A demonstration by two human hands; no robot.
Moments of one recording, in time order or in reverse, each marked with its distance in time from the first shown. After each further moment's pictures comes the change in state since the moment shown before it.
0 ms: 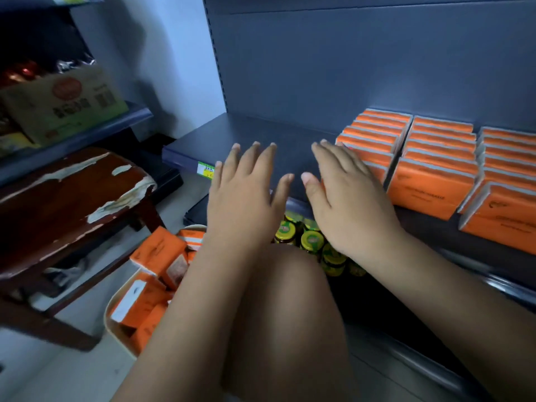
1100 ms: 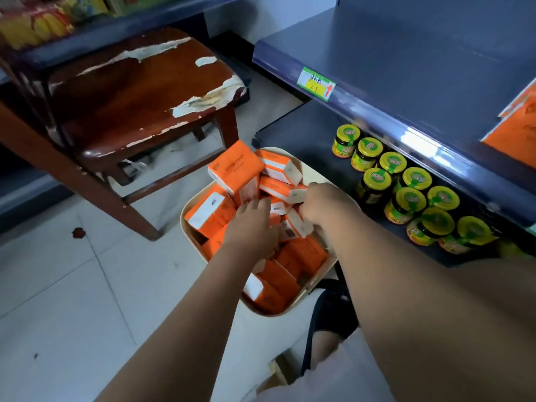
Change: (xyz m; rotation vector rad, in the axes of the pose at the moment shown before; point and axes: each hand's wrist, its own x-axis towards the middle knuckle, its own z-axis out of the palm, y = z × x) left_hand -0.153 -0.201 0.067 -0.024 -0.680 -0.550; right_hand -0.020 -0.128 0.238 -0.296 -0.970 0.149
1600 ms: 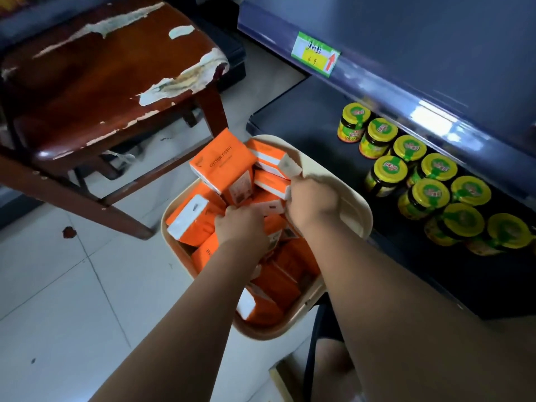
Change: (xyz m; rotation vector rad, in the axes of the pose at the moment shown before) left_hand 0.049 0.002 0.023 0.299 -0.098 -0.180; right_hand 0.077 -0.012 0.062 -0.006 0.274 -0.138
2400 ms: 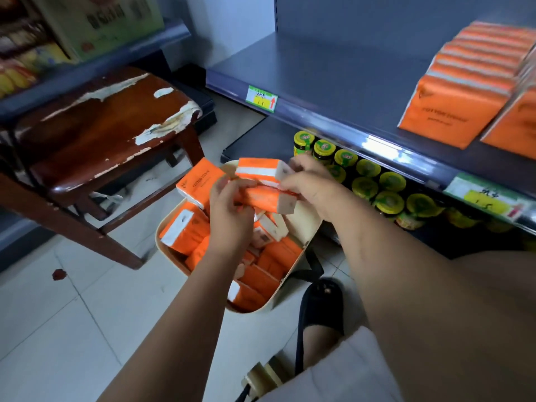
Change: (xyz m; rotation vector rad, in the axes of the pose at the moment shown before) left_hand -0.083 0.020 -0.032 -1.124 0.491 0.291; right_hand -0.089 0.058 -0.105 1.268 -0.021 0.143
